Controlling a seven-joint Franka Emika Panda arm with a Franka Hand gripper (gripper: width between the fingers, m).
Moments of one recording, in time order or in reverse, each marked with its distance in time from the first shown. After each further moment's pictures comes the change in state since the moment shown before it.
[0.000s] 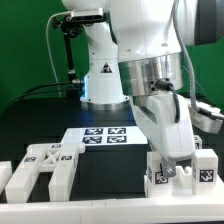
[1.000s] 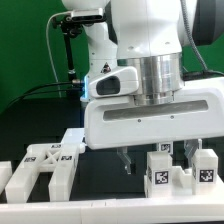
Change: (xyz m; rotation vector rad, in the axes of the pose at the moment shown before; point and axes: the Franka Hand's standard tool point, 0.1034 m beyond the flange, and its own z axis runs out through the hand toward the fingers) arm 0.010 -0.003 -0.003 -0.048 0.020 -1.295
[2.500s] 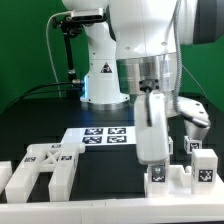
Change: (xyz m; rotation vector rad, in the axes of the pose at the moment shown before) arm -0.006 0.002 0.000 -0.012 -0.012 1.687
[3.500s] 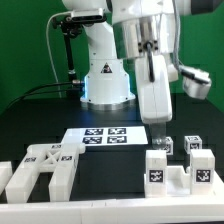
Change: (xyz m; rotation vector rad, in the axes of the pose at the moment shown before) arm -0.006 0.001 -0.044 0.036 -0.030 -0.095
